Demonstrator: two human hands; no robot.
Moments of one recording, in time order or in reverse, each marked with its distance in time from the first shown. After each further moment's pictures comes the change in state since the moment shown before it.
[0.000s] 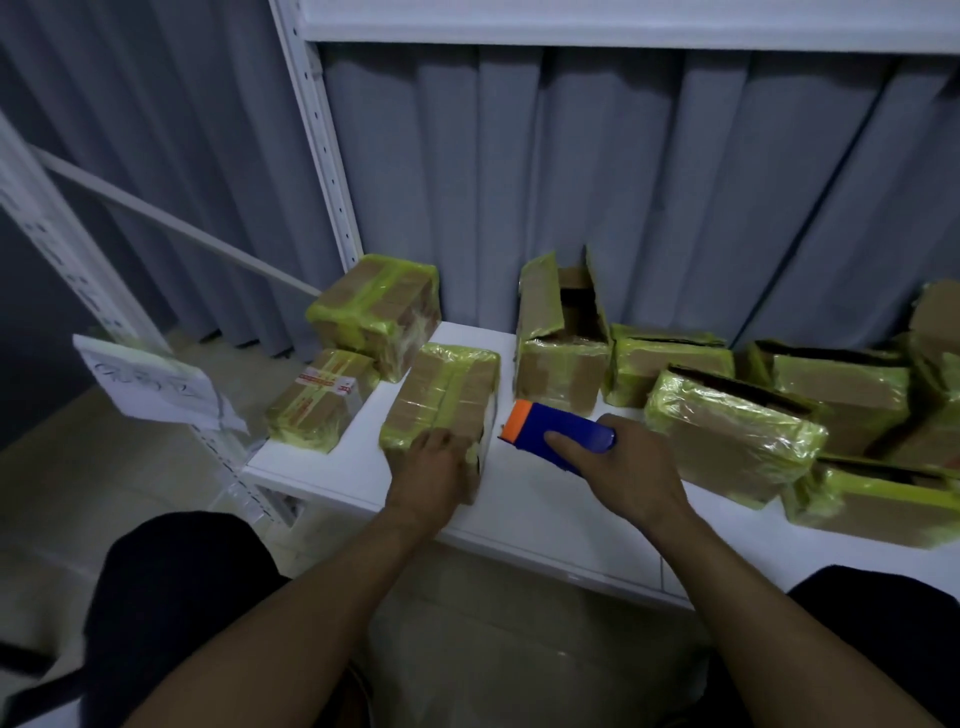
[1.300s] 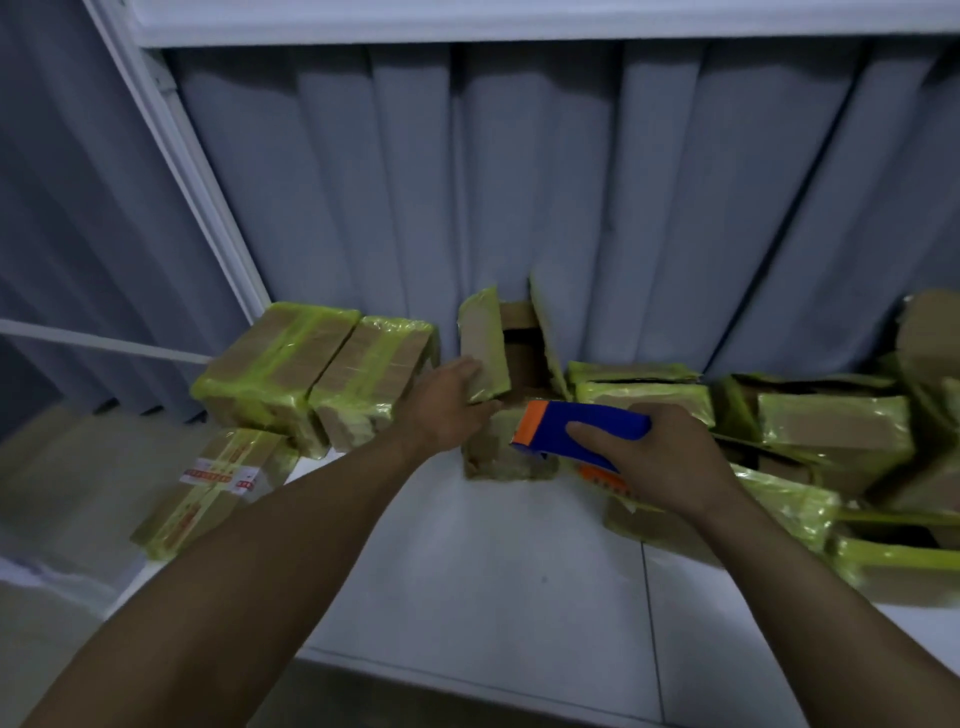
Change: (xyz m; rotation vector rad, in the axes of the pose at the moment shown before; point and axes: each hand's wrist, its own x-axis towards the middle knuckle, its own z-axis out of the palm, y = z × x) left_hand 0.235 0.056 -0.006 -0.317 -0.012 0.203; right_hand 0.121 0.025 -0.066 0.087 0.076 0.139
